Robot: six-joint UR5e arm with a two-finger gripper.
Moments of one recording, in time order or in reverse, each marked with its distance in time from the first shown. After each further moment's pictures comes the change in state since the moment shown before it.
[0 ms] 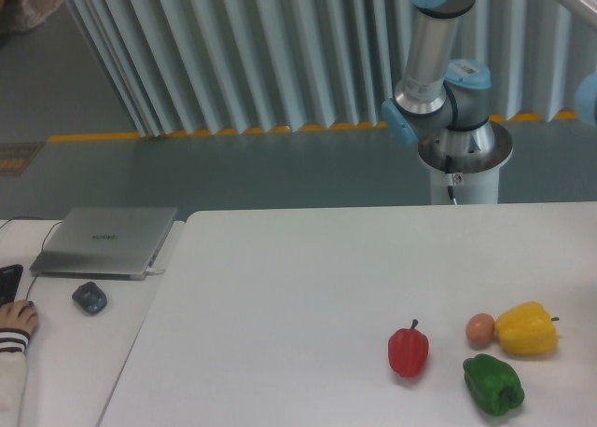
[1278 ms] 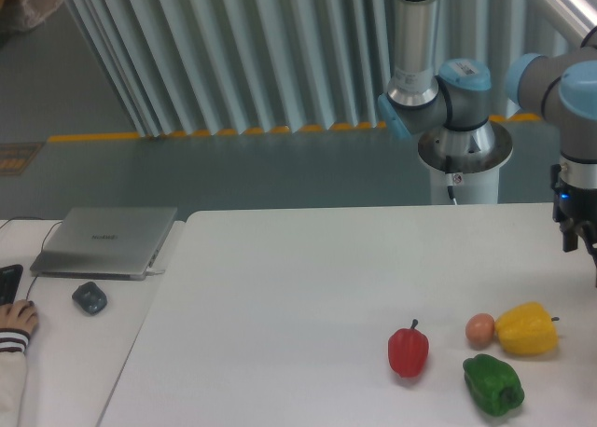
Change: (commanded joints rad) arm -0.117 0.120 -0.112 -0.087 -0.002 -0.071
